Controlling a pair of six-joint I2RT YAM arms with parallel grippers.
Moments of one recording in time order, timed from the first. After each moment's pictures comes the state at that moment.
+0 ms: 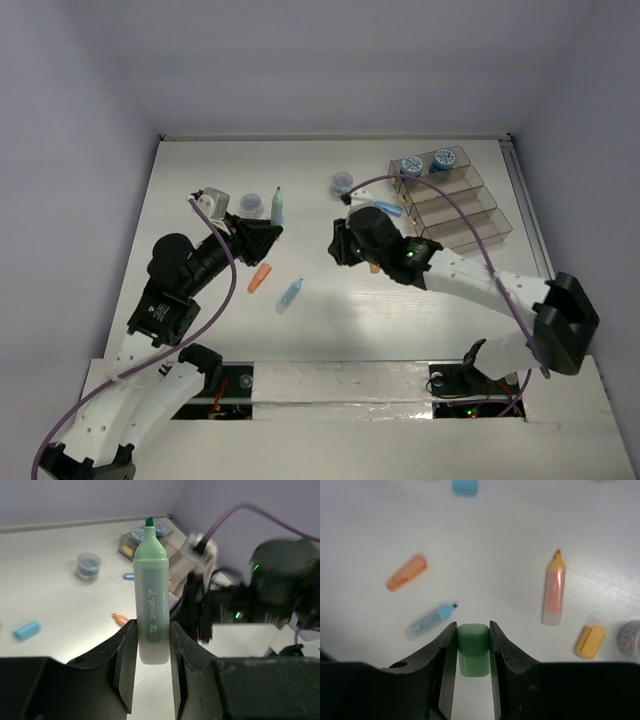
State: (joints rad) left arm -0.44 0.62 0.77 -0.16 0.28 -0.37; right arm 0.92 1.46 1.04 -0.22 0.22 0.47
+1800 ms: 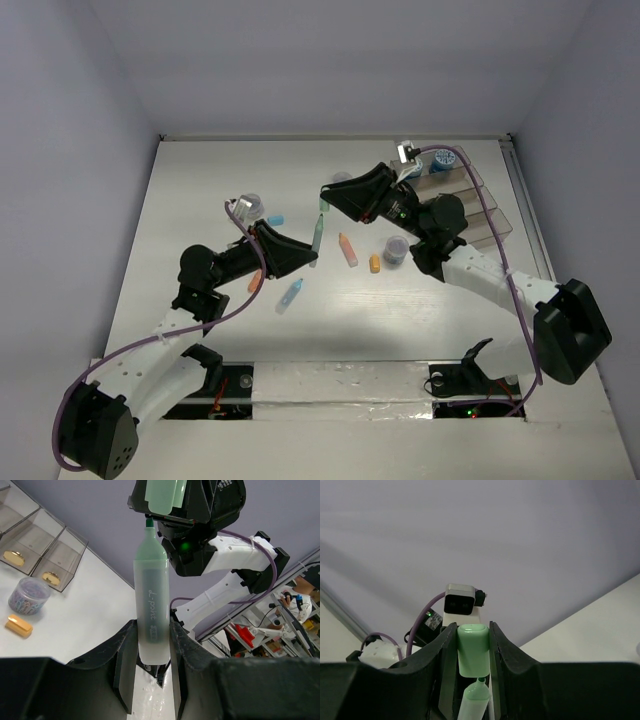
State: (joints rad) left arm -0.45 0.82 0.41 0.73 0.76 -1.00; right arm 0.66 1.35 0.89 1.01 -0.48 0.92
